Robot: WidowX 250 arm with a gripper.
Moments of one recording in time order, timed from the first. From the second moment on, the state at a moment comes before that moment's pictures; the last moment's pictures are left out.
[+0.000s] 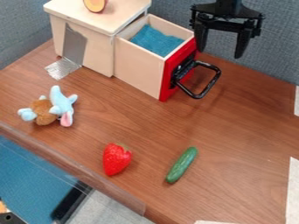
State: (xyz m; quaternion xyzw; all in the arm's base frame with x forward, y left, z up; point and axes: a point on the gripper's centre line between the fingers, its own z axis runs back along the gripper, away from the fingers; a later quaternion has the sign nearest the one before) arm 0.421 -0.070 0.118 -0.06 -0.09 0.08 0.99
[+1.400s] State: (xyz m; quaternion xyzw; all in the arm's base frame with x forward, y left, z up) arm 0.430 0.123 0.192 -0.06 -0.10 0.15 0.98
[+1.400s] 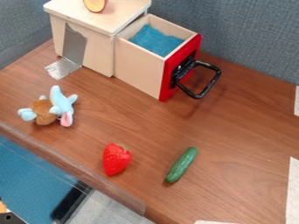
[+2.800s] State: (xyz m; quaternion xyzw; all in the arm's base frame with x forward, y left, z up) arm 0.429 0.191 0.121 0.01 -0.02 0.23 0.97
